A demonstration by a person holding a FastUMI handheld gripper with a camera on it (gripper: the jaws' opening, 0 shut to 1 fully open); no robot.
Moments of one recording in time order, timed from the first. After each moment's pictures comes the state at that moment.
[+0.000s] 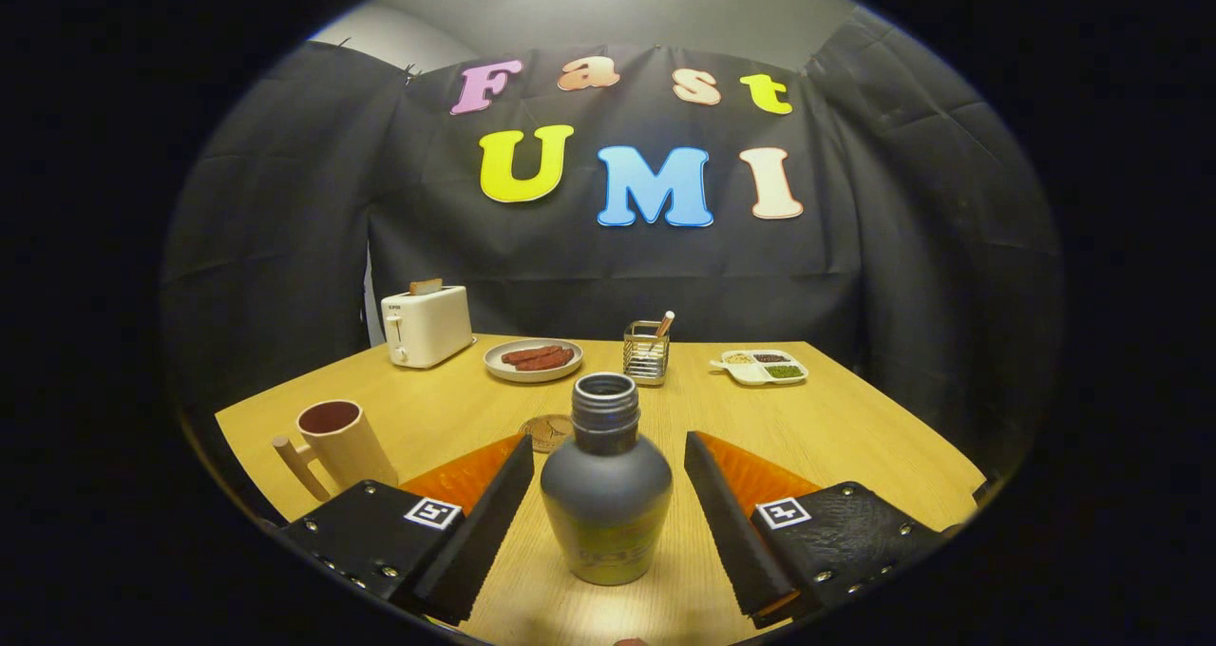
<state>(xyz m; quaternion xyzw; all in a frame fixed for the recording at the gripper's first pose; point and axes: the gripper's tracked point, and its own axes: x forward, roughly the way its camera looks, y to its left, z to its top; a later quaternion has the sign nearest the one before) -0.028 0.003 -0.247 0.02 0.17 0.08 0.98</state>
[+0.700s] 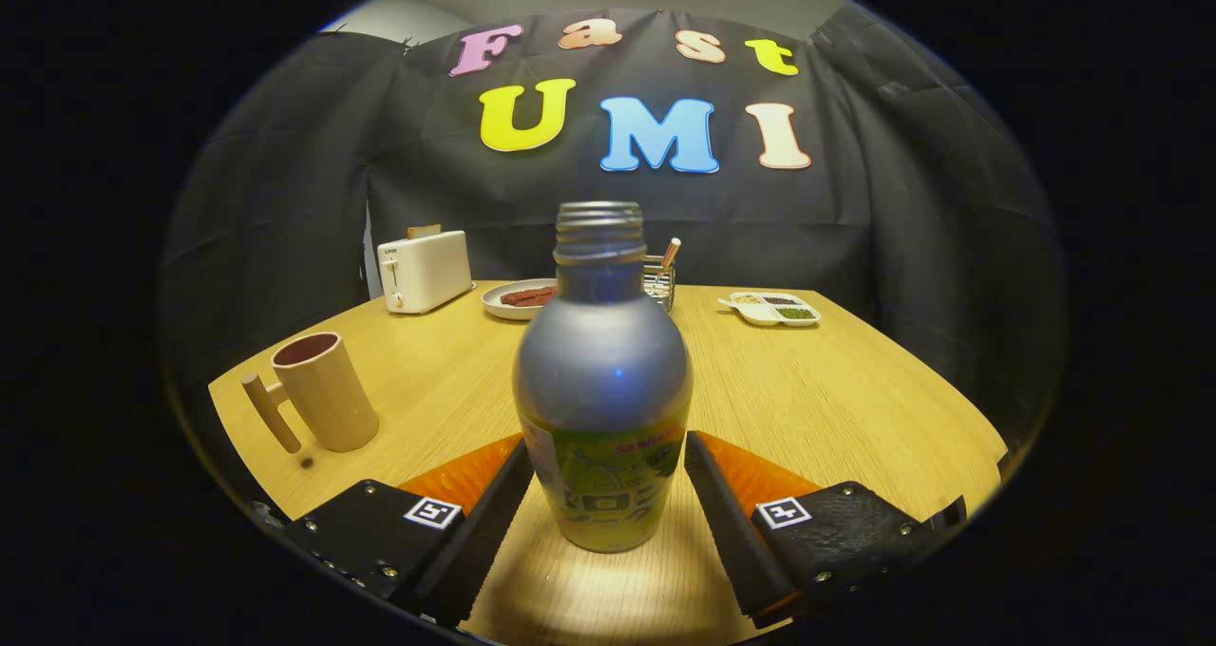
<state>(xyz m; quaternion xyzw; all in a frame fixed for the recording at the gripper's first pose) -0.038 0.003 -0.312 0.03 0.24 0.09 0.97</state>
